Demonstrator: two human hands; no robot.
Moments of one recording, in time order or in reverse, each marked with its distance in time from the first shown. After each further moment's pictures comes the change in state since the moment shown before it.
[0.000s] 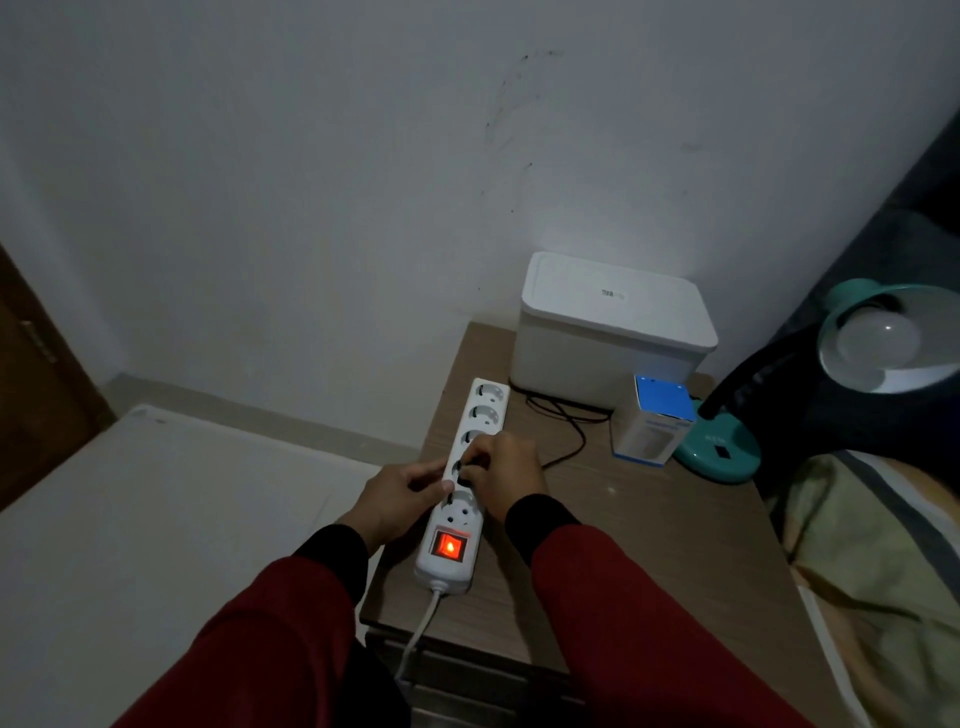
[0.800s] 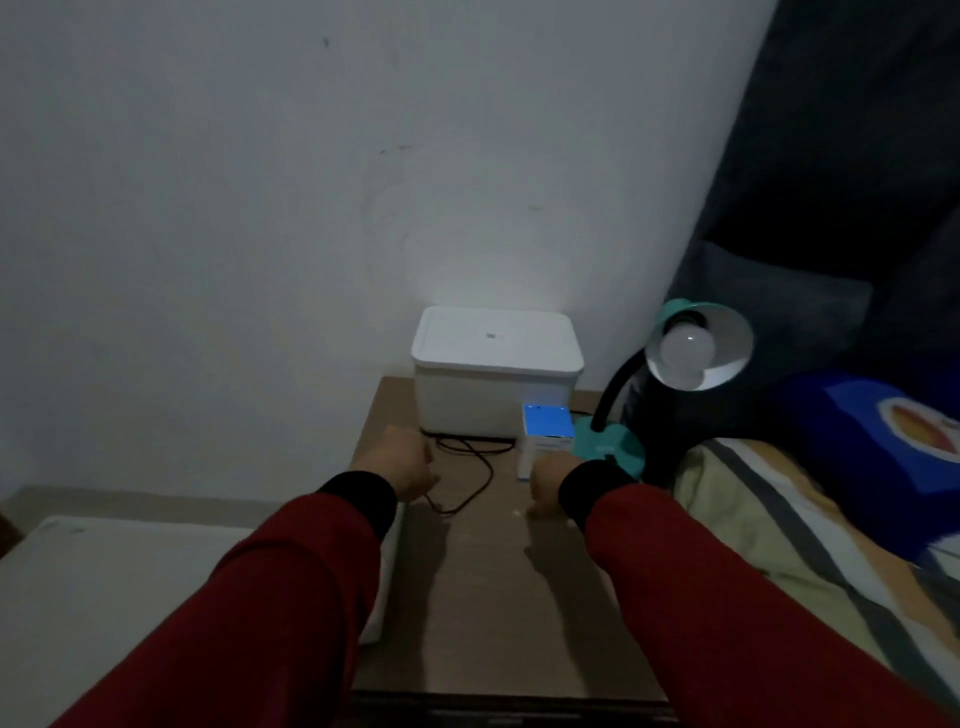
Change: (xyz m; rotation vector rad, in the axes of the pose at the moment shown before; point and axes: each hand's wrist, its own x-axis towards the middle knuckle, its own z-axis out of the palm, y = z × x) left_hand 0.019 0.150 0.050 0.997 0.008 0.211; right_hand -0.025 0.075 -0.155 -0.665 -0.464 0.230
